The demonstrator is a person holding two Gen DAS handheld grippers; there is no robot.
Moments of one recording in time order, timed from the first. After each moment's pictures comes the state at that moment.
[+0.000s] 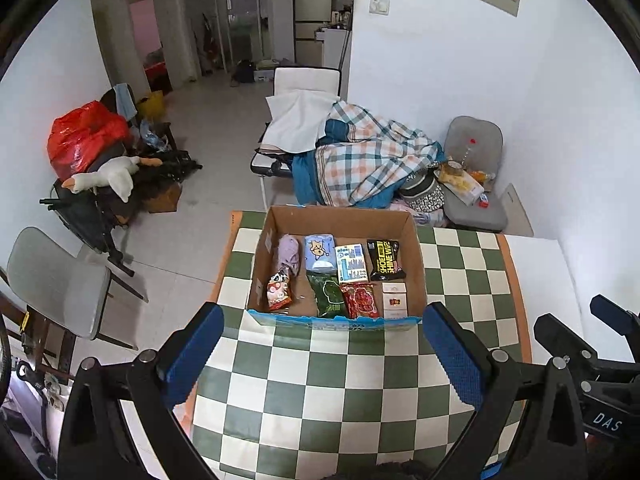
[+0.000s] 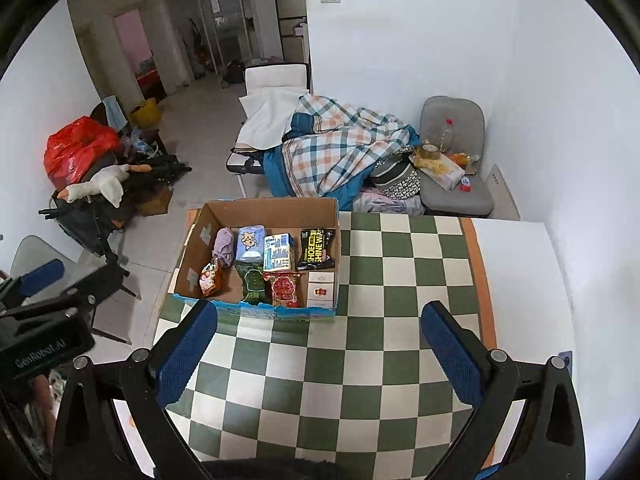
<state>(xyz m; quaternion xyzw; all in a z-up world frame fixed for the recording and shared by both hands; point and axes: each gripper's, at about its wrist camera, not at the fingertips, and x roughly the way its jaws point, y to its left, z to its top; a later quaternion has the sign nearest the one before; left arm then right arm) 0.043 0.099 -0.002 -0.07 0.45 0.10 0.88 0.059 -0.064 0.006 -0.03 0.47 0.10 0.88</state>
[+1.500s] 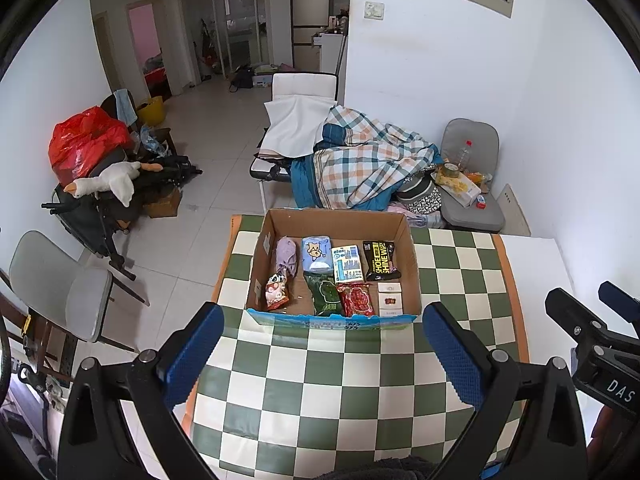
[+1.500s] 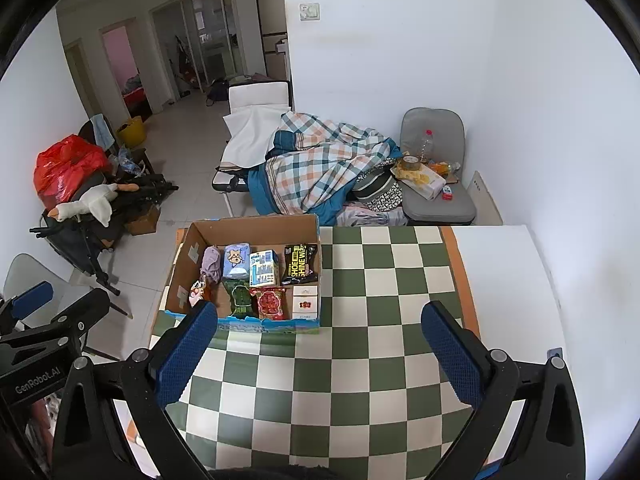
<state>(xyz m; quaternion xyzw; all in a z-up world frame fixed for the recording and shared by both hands) 0.037 0.091 0.009 -0.06 0.45 0.09 0.89 0.058 -0.081 0.025 -0.02 0.45 0.07 0.89</state>
